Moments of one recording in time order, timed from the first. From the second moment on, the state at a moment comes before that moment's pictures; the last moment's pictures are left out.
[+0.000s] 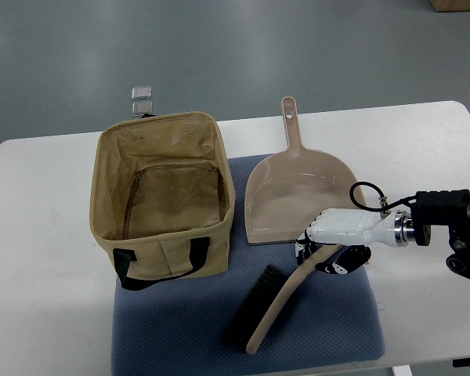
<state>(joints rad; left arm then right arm) -0.01 0.00 -0.12 -0.16 -0.06 0.05 0.07 0.65 -0.68 0.38 1.41 -1.84 0.17 0.40</state>
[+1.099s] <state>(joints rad) -0.01 0.00 -0.12 -0.16 -0.06 0.05 0.07 0.64 -0.68 0.38 1.40 -1.84 0.17 0.41</state>
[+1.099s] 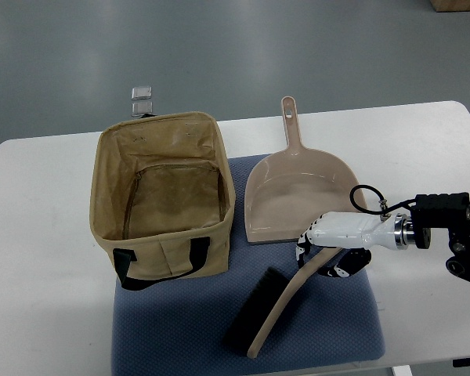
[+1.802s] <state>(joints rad) -0.01 0.00 -0.12 -0.16 -0.06 0.05 0.07 0.64 -0.70 0.41 1.40 -1.82 0.16 0.48</state>
